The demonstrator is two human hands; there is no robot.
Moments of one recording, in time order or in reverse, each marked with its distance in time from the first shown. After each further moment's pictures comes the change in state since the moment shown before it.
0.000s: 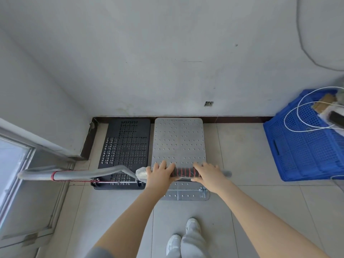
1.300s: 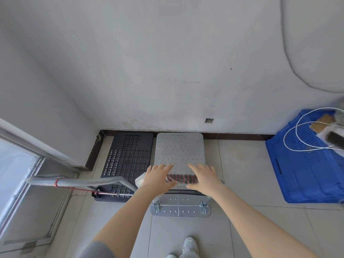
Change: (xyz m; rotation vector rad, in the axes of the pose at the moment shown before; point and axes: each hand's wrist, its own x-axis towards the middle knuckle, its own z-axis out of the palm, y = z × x) left_hand 0.007 0.022 -0.050 -0.168 -0.001 0.024; right_hand -0.009 0.021 -0.045 0.127 0.080 -0.051
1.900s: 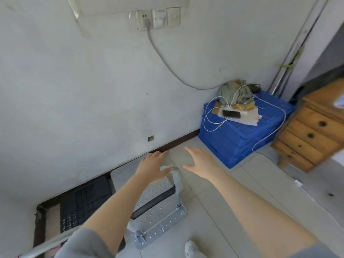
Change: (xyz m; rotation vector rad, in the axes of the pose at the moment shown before) left_hand -0.070 0.111 -0.080 0.211 0.114 0.568; right_hand -0.203 -0.016 -0.045 0.176 0.538 0.373
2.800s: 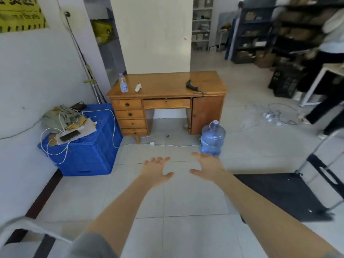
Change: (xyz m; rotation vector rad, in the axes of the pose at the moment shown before) left_hand -0.281 0.462 0.120 0.274 -0.213 0.997; right_hand -0.644 0.096 -0.005 -0.018 0.303 1.086
